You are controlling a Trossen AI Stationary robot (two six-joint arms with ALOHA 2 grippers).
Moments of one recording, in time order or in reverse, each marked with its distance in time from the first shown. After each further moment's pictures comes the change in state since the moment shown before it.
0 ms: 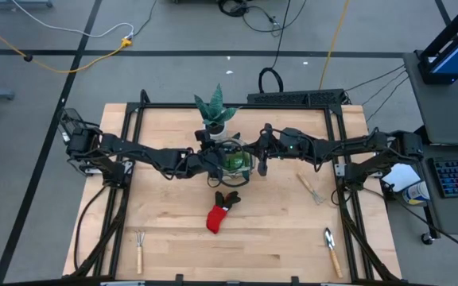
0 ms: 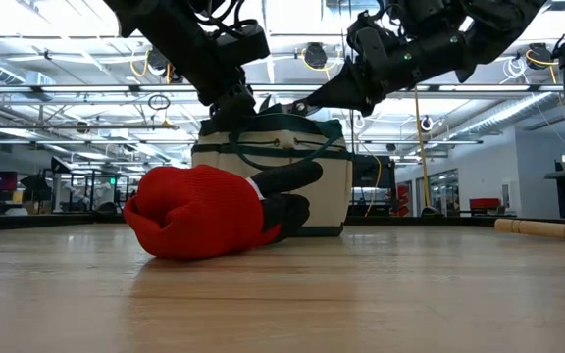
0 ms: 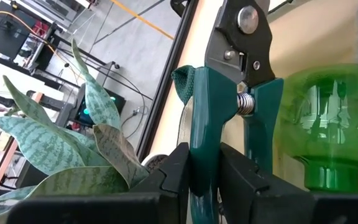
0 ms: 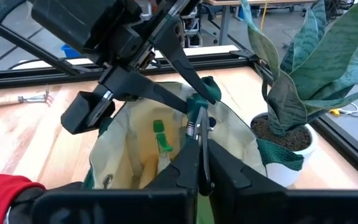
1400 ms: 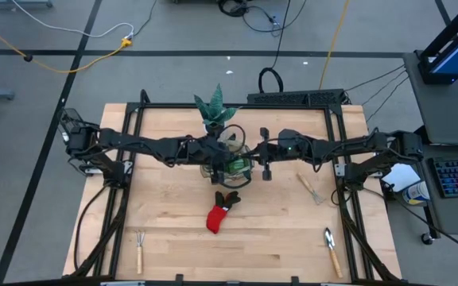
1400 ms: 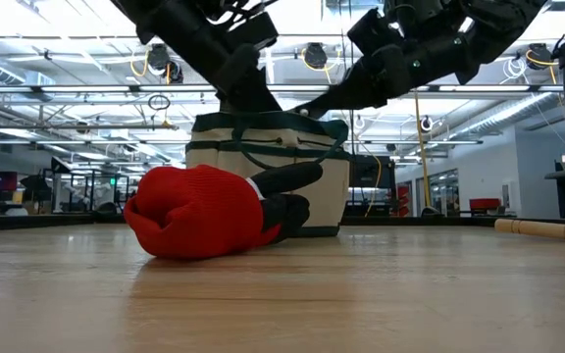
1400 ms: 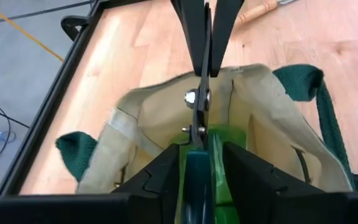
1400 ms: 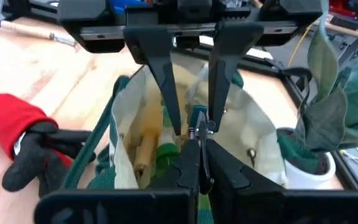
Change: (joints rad) left arm 0.109 -0.013 0.050 -0.027 0.588 -0.132; right arm 0.003 0.000 -0.001 -0.058 -0.117 -0.299
